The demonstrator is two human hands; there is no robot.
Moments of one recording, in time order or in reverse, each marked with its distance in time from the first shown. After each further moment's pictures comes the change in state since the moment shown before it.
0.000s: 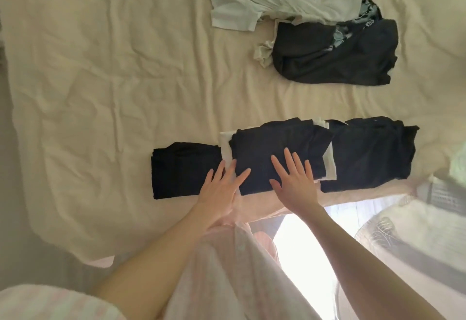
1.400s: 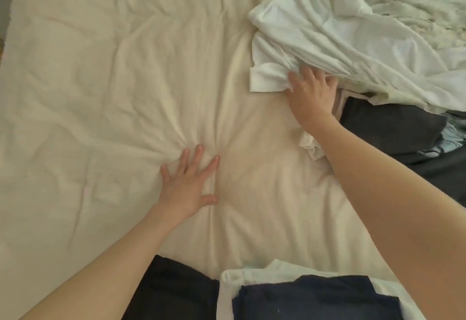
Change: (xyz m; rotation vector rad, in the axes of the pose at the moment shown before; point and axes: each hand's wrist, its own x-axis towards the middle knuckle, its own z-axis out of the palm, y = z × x) left_hand 0.195 -0.179 -0.078 -0.163 -0.088 -0.424; right_hand 0.438 -0.031 -0.137 -0.073 0.444 -0.141
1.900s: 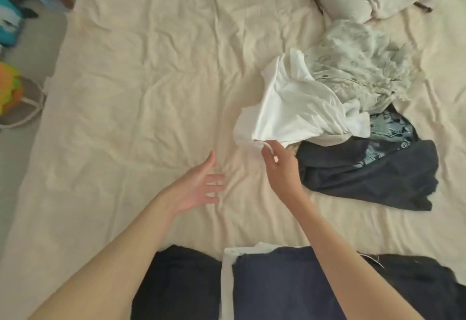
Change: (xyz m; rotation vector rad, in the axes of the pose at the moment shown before) left_hand -0.082 0.031 -0.110 -1.677 -0.281 -0.135; right_hand -0.149 -0.049 -0.129 1.024 0.026 0.217
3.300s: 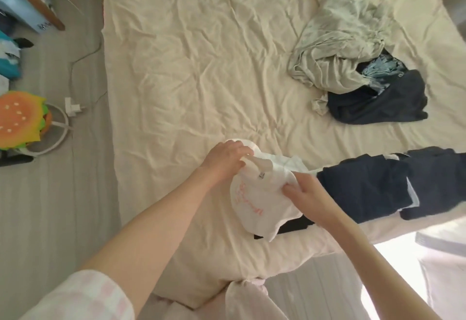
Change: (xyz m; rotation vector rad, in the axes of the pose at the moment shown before) left_hand -0.124 -0.021 -0.175 1.749 -0.058 0.850; right_hand -0.246 -0.175 0.114 -0.005 -0.215 0.305
